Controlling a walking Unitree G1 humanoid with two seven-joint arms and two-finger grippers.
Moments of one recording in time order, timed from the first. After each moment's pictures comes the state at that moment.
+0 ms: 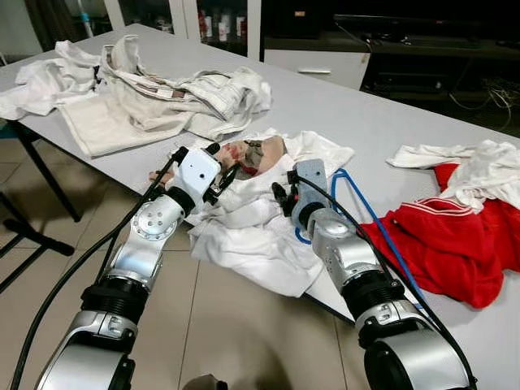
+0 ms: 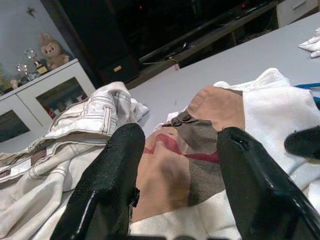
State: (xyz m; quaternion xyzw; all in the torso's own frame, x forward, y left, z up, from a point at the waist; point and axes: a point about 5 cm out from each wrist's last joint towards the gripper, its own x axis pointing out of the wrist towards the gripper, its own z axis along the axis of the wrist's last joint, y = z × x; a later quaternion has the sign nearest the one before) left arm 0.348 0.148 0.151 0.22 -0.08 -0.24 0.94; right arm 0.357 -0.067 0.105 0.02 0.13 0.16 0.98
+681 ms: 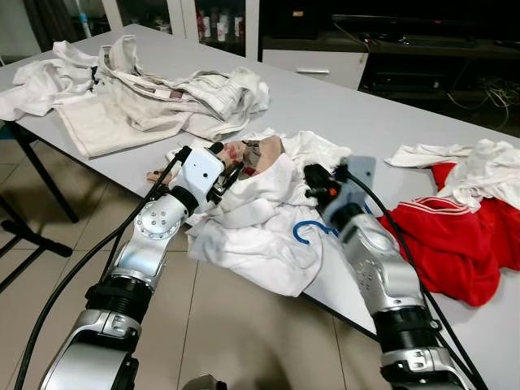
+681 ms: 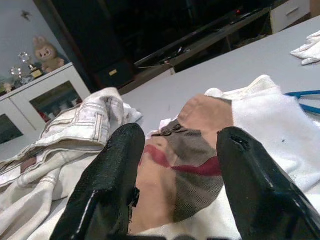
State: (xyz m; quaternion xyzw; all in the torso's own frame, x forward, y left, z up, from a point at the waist) left arm 0.348 0.142 0.151 0.22 -0.08 -0.25 0.94; right arm 0.330 -0.110 0.129 0.11 0.03 0.17 0.98
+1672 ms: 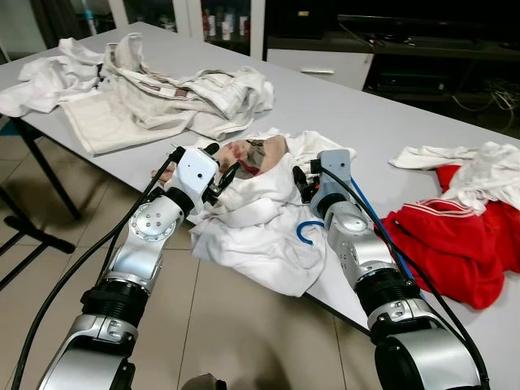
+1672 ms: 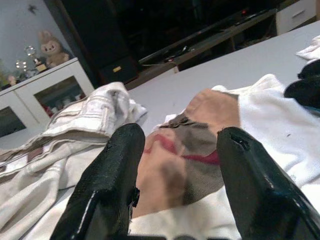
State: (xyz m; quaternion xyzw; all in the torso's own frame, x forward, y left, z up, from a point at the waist) left arm 0.345 0.147 0.151 0.21 -0.08 -0.24 0.94; right arm 0.364 -0.095 0.118 0.03 0.06 0.10 0.99
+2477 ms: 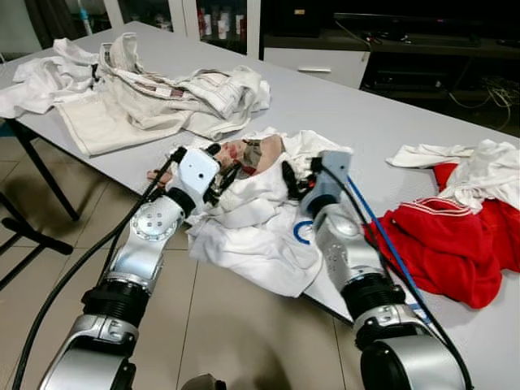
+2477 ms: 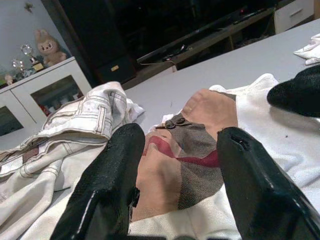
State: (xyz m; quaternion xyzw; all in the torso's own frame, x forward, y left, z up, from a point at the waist) left arm 0.345 0.147 0.152 0.21 -0.08 -0.24 0.94; right arm 0.359 -0.073 0.118 0.13 0.05 0.12 0.98
